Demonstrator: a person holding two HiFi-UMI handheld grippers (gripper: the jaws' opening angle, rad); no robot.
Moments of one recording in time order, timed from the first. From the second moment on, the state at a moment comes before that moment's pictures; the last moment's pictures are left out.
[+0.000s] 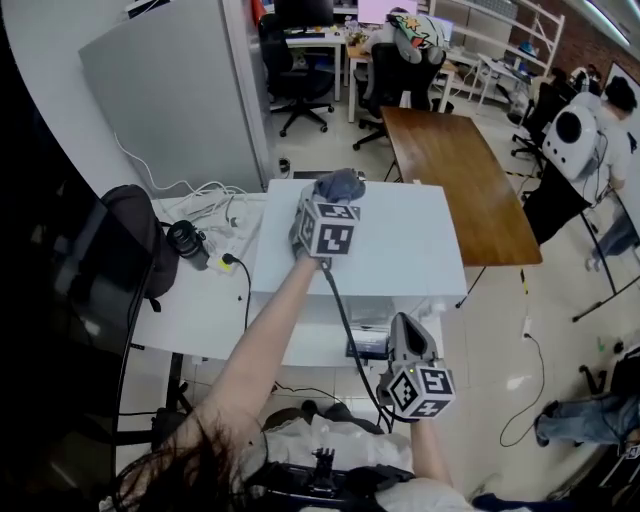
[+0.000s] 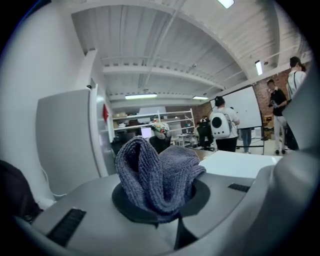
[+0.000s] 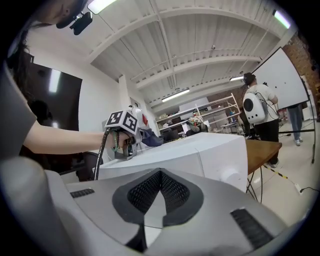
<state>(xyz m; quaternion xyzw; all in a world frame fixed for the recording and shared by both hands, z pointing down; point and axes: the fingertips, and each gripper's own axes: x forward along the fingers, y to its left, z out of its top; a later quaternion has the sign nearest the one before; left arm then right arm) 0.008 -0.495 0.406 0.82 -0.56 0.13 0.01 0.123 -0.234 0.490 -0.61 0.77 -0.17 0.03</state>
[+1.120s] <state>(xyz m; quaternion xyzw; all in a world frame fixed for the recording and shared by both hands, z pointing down) -0.089 -0.270 0.392 0.82 -0.57 0.02 0.08 0.075 -0.199 0.488 -0.54 0.83 -0.17 0.01</state>
